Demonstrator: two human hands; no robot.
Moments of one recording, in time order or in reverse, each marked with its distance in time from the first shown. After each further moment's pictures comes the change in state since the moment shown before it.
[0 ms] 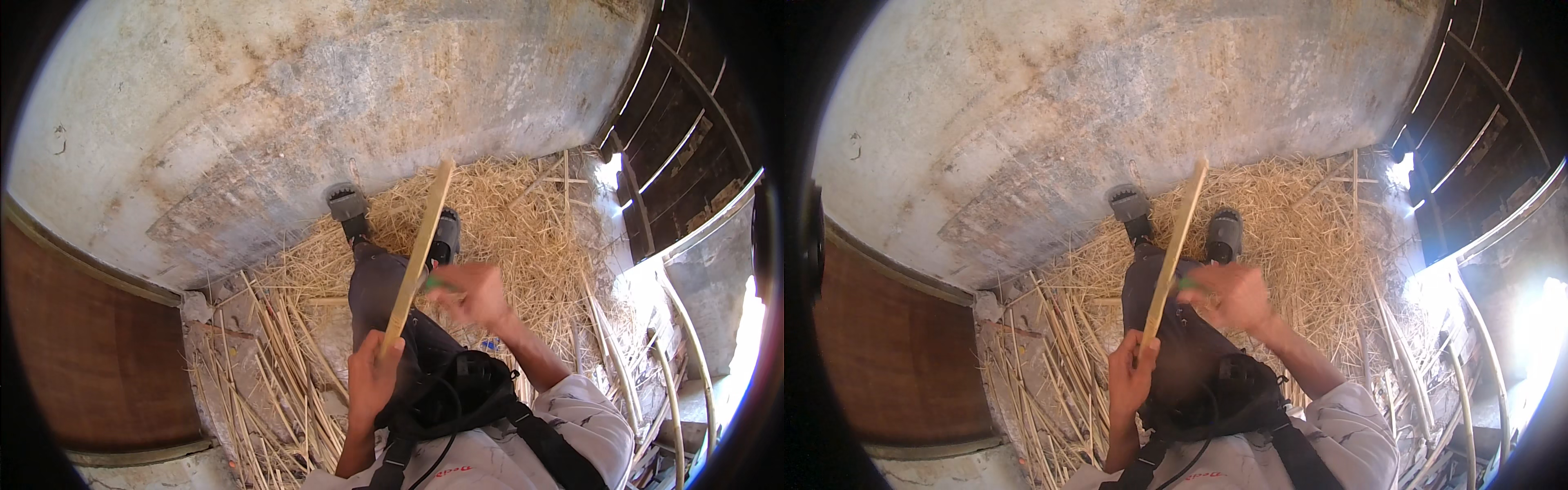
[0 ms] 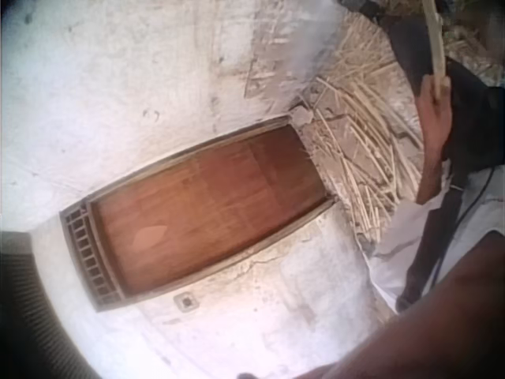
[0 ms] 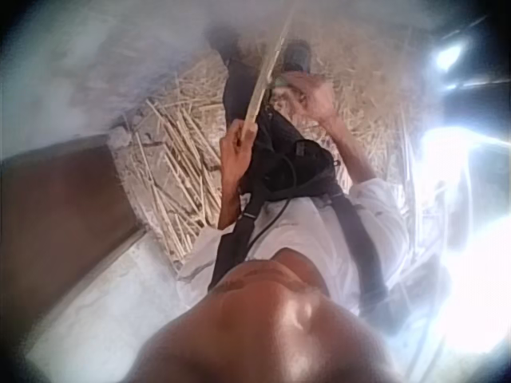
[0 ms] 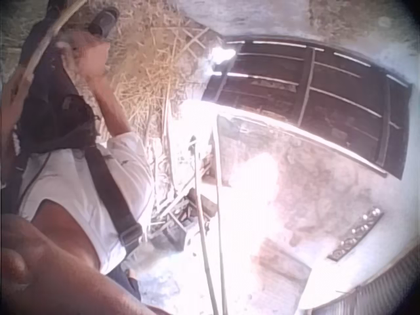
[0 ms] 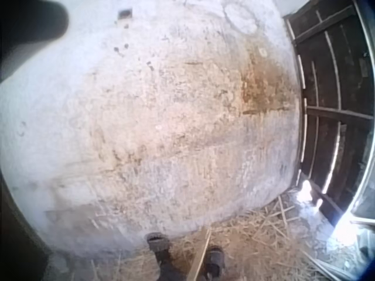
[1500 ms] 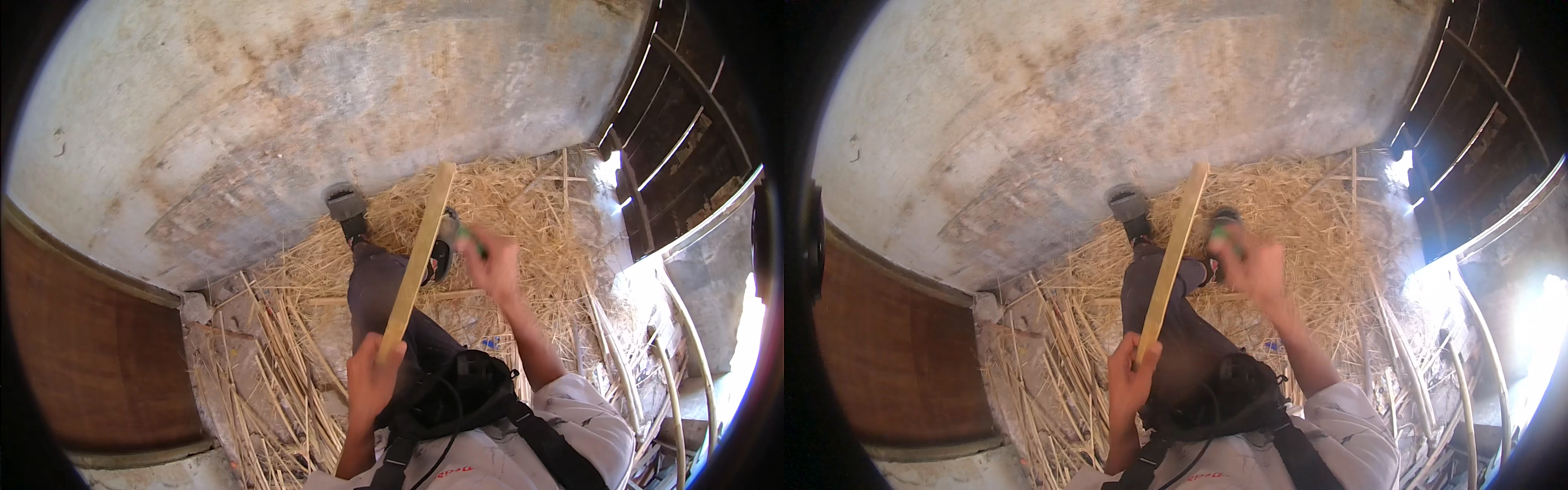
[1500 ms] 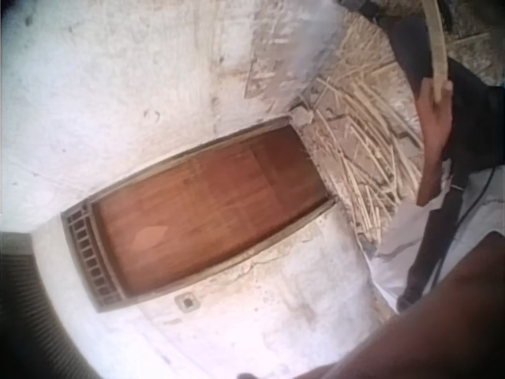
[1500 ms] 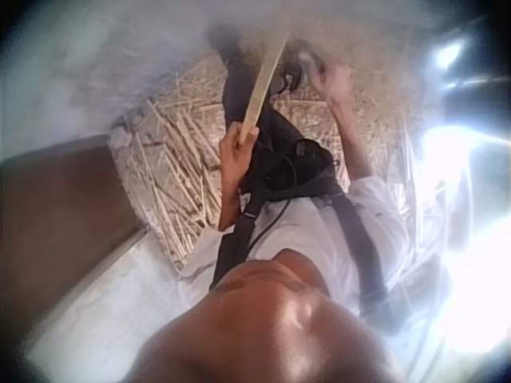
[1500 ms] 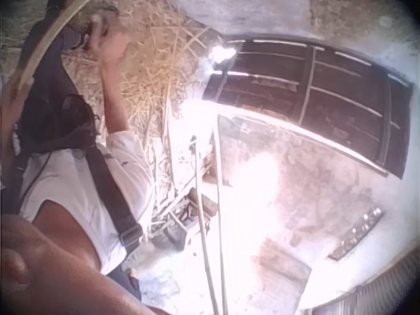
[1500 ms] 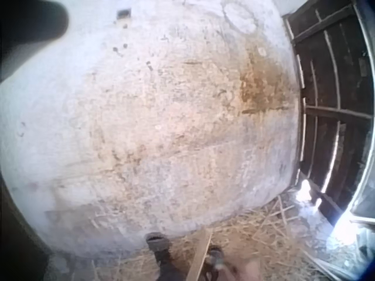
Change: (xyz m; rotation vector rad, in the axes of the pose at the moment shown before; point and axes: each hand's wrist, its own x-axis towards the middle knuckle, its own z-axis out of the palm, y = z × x) left_hand -0.007 -0.010 -0.002 -0.030 -0.005 0.015; right_hand 0.011 0.019 -0.001 -0.041 0.118 0.254
